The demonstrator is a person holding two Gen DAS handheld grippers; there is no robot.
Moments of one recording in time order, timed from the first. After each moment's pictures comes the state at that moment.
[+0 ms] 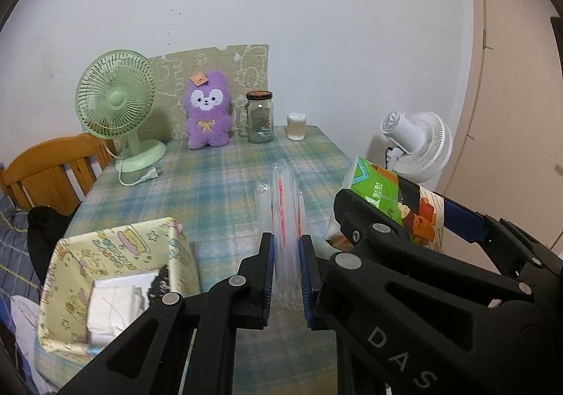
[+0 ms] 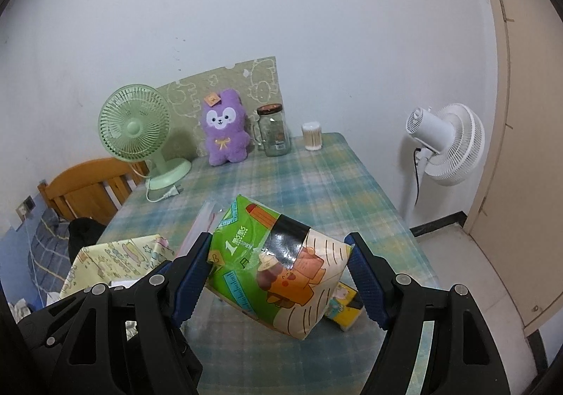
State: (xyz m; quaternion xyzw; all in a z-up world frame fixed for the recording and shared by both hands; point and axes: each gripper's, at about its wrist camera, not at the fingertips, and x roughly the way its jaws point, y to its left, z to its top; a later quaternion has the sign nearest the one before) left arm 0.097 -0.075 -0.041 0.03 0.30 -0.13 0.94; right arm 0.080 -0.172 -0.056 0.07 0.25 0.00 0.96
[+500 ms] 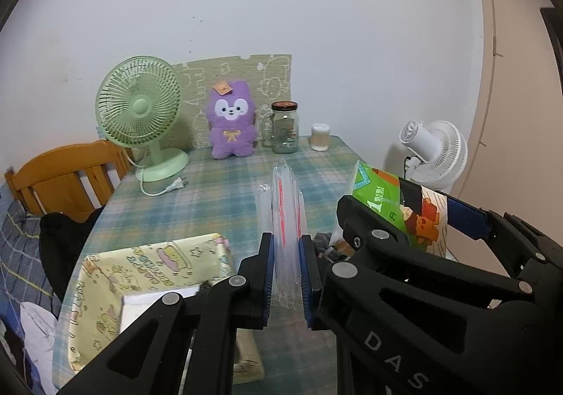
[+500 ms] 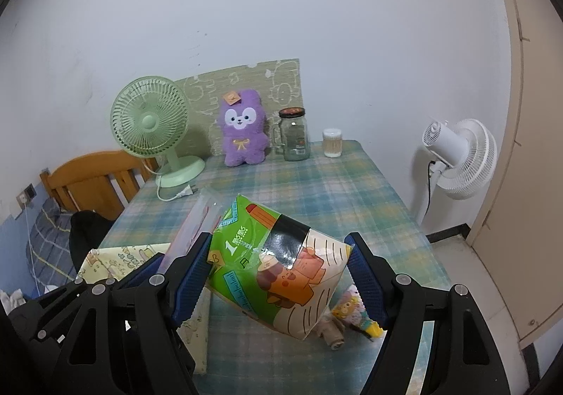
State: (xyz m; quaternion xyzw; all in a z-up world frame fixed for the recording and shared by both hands) left arm 0.107 -0.031 -0.032 0.04 0.29 -0.11 0.95; right arm 0.096 -0.126 -0.046 0.05 0.25 0.01 0.97
